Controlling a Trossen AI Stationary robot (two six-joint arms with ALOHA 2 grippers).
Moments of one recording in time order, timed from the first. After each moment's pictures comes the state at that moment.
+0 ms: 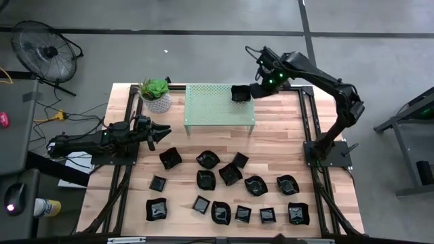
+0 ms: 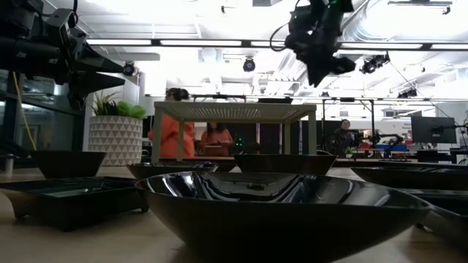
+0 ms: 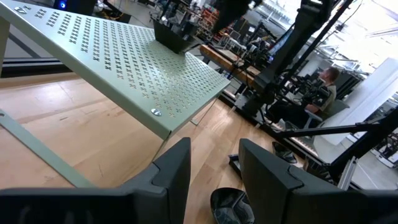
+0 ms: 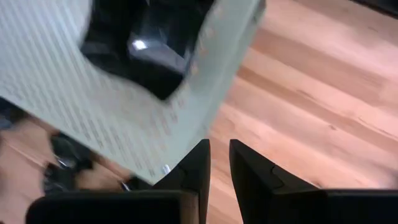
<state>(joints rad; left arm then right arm) 0.06 0.01 0.07 -0.11 -0.24 -0.55 -0.68 1.64 1.63 -1.30 -0.18 0.49</state>
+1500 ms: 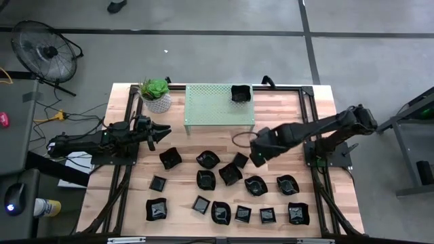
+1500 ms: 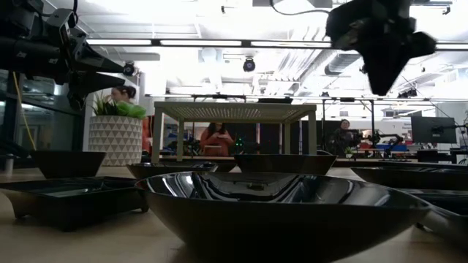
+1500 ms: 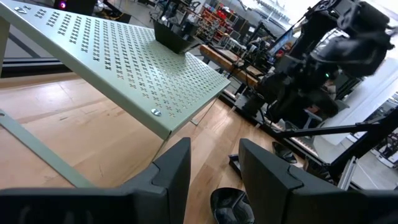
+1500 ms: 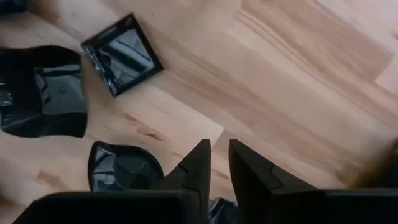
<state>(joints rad) 0.06 0.01 0.07 -0.11 -0.24 -0.55 0.21 1.48 1.19 -1.19 0.12 1.26</state>
